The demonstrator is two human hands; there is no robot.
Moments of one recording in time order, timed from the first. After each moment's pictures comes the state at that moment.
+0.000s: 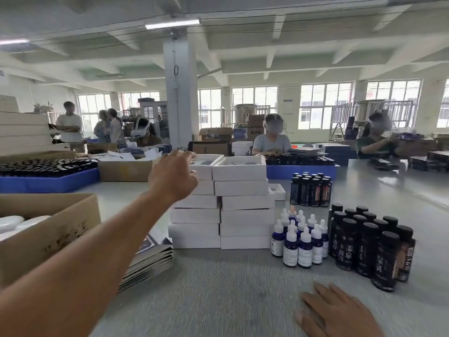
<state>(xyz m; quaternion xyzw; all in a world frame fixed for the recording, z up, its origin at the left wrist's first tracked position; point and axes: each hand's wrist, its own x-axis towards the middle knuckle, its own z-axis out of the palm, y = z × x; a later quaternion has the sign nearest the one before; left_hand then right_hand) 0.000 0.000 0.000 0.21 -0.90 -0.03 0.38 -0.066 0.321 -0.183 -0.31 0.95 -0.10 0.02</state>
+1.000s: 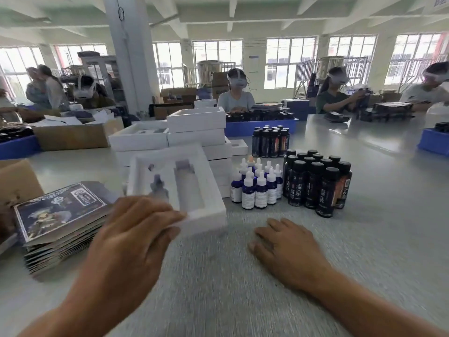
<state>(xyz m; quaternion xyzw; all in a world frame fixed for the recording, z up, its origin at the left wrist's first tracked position) 0.117 0.111 -0.124 -0.07 -0.89 -0.05 0.45 -0.067 0.334 -0.198 -0.33 0.94 -0.10 -0.04</state>
